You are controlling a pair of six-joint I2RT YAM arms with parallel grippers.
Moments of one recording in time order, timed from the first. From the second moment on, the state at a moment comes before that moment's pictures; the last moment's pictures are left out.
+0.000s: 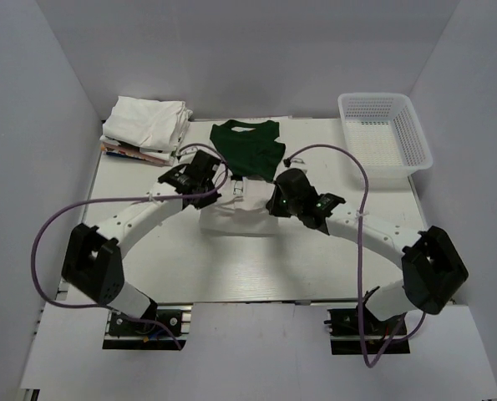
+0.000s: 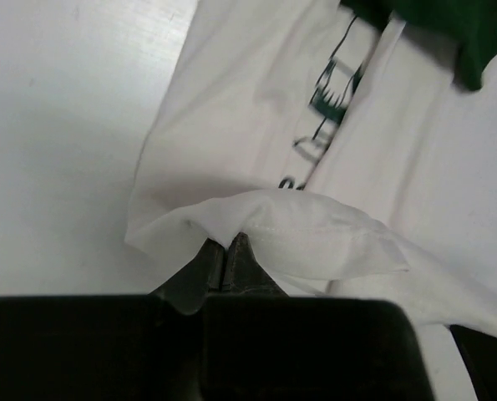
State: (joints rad) left arm -0.59 1.45 1.12 -0.68 -0.32 -0.90; right arm 0.81 1.41 0.92 -0.23 0.17 0.70
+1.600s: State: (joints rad) left arm -0.33 1.42 0.90 -0.59 -0.14 -0.80; right arm 0.68 2.03 1.29 0.05 -0.29 0.40
